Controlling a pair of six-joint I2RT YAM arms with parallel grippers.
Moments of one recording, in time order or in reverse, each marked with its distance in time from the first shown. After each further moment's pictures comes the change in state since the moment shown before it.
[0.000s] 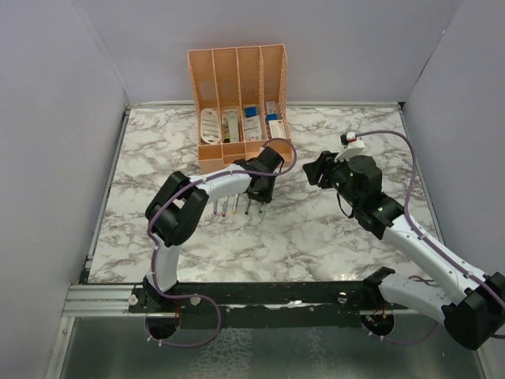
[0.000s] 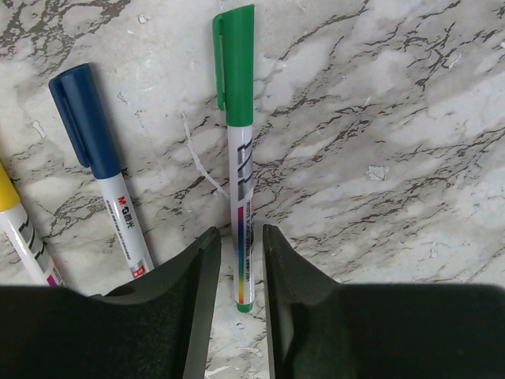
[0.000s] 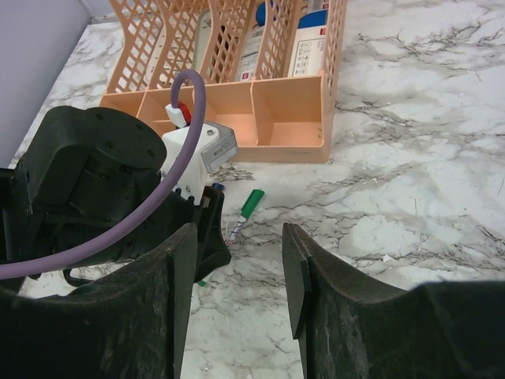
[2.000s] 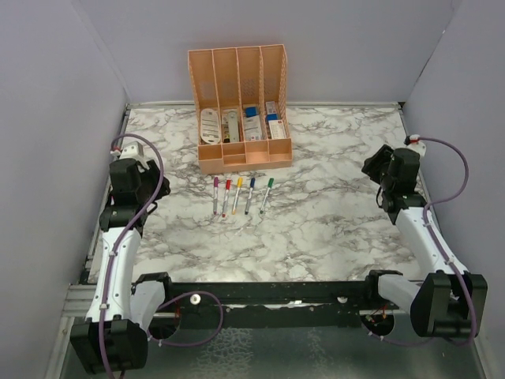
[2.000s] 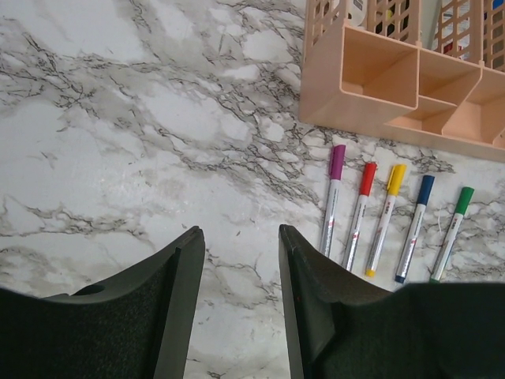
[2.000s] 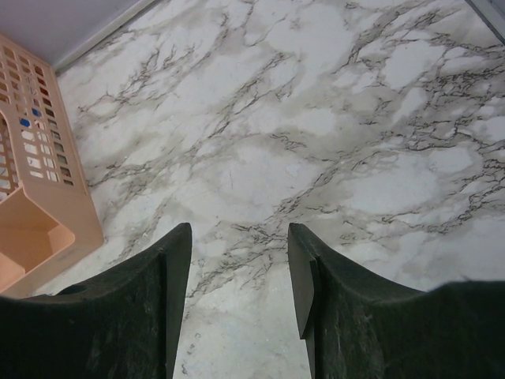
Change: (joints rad) left arm 0.834 -1.114 -0.596 0.042 0.156 0.149; right arm -0.598 0.074 -0.077 -0.008 0.014 0.070
